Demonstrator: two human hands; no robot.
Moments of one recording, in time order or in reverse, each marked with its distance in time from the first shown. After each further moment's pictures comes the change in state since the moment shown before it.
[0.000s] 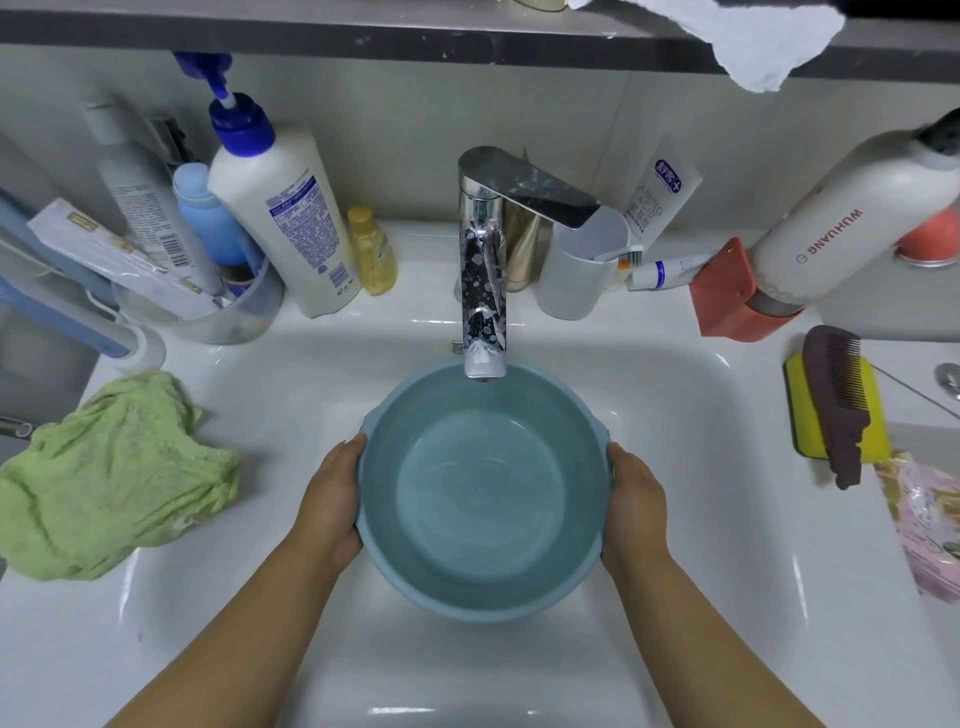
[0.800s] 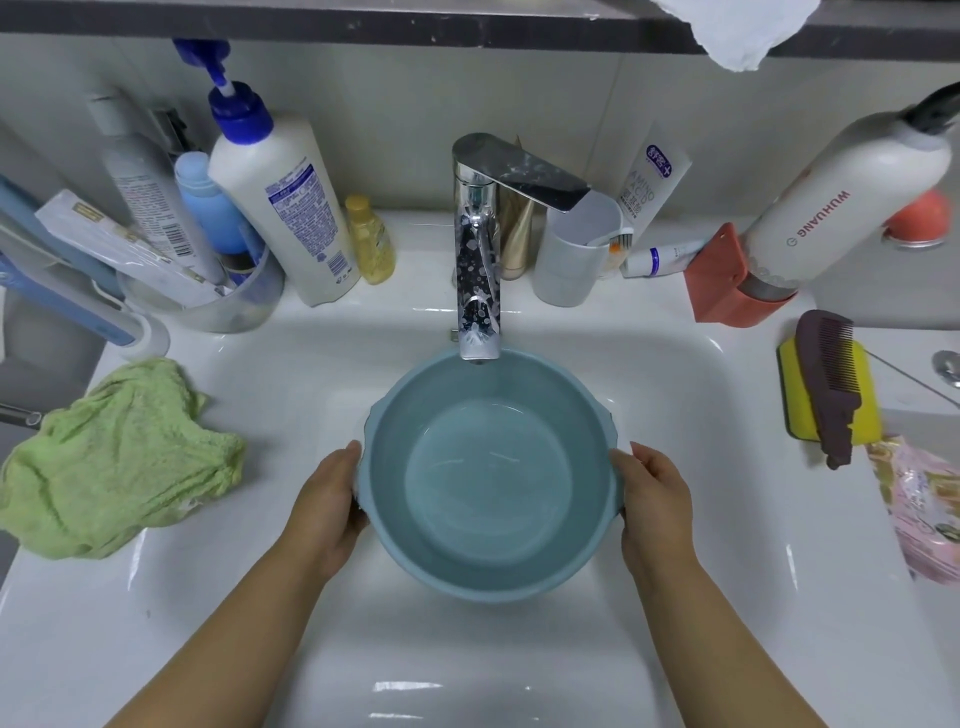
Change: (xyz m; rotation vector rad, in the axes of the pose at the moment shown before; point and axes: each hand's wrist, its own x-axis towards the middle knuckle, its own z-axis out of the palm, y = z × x) left_hand -0.013 -0.014 -0.015 0.083 -0.014 -0.006; right_hand 0.007 0.017 -0.032 0.110 0.016 0.038
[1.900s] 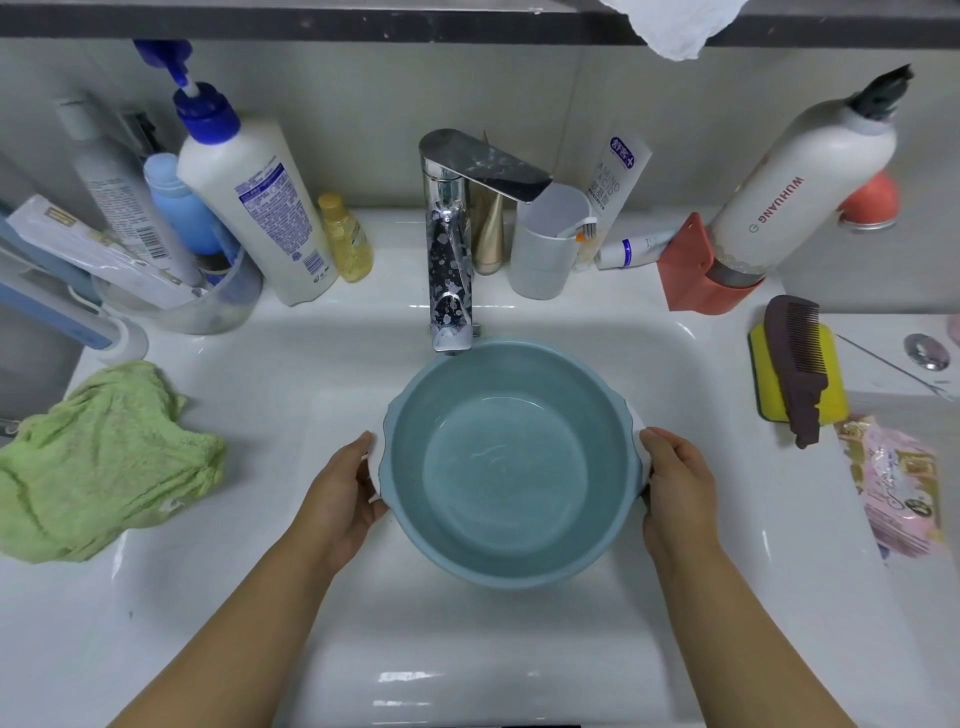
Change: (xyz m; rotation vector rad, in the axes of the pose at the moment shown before) left_hand 0.002 -0.005 0.024 -0.157 -0.027 -0.092; right_hand 0.008 -0.014 -0.031 0.088 0.106 -0.068
